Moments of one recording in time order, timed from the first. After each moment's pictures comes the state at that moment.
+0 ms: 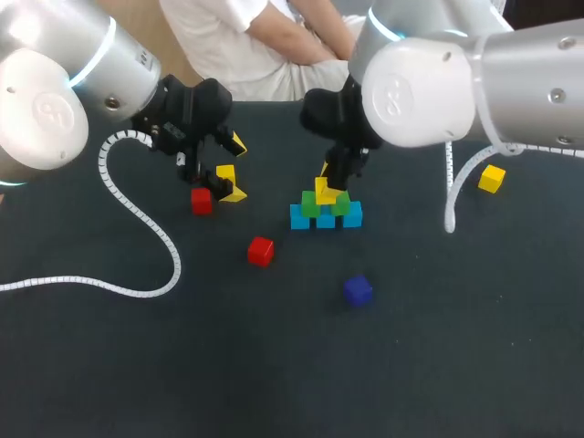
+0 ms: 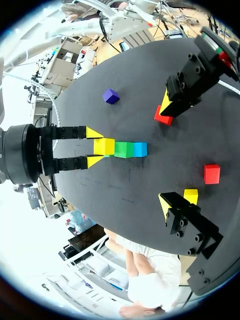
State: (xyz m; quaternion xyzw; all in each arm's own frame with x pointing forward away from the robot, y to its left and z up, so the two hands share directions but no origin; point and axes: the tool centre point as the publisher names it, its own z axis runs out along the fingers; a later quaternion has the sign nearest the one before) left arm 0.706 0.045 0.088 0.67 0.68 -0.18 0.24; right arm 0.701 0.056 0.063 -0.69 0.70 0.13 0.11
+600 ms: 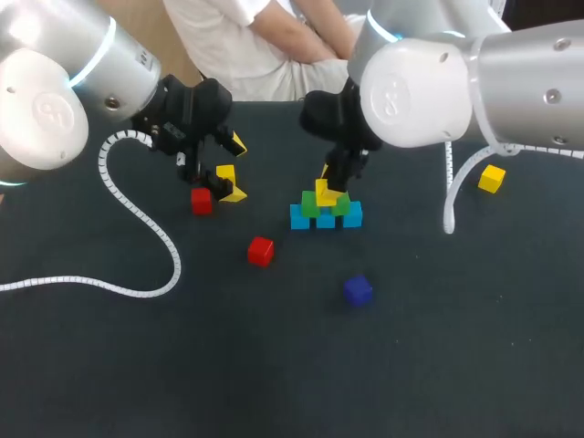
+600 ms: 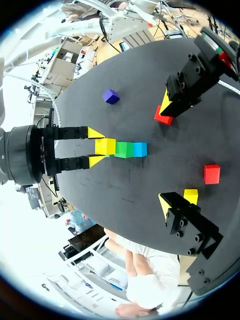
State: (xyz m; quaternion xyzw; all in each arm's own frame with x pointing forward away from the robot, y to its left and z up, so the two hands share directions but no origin) left arm 0.706 0.045 0.088 0.67 0.68 -0.18 0.24; right arm 0.700 0.056 0.059 -0.69 0.71 0.13 0.10
